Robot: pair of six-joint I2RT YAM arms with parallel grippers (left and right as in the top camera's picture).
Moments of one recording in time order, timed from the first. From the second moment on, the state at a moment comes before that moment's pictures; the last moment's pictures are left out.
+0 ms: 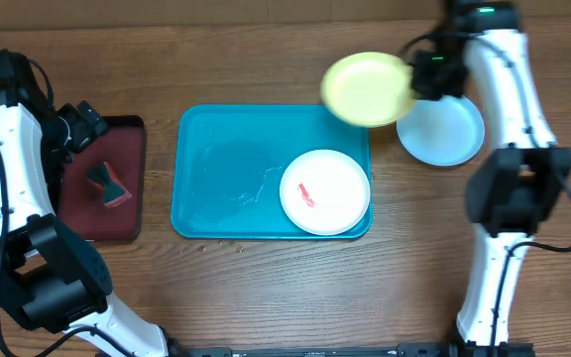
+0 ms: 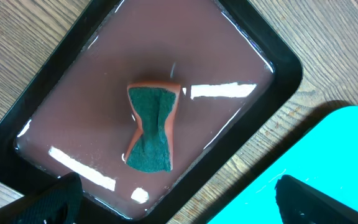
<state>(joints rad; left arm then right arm) 0.42 1.91 1.73 -1.17 0.04 -0.37 -0.05 2.37 2.35 -1.44 -0.25 0.29</state>
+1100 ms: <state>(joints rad) 0.42 1.91 1.73 -1.17 0.04 -0.37 -0.22 2.37 2.22 -1.51 -0.03 0.29</state>
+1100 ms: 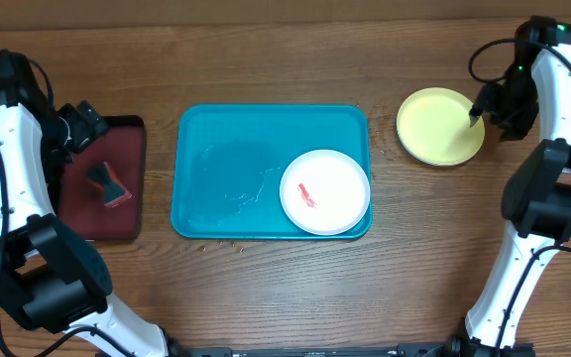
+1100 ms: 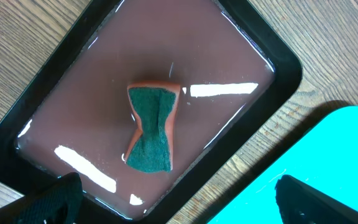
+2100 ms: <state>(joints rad) 0.42 1.91 1.73 -1.17 0.04 -0.37 0.33 2.33 1.93 -1.33 -0.21 -0.20</state>
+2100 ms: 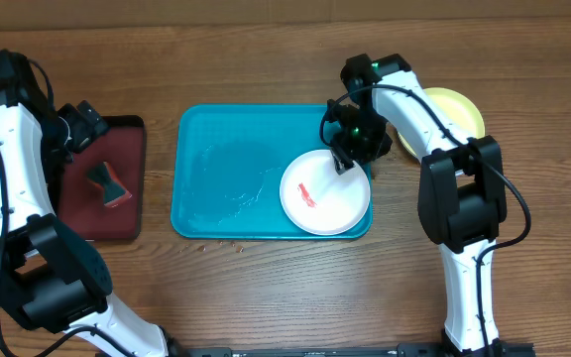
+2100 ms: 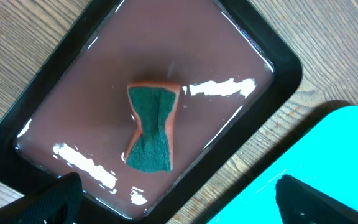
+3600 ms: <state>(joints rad) 0.42 1.91 1.73 -1.17 0.04 -0.37 0.55 2.29 1.81 -0.92 -0.15 0.51</state>
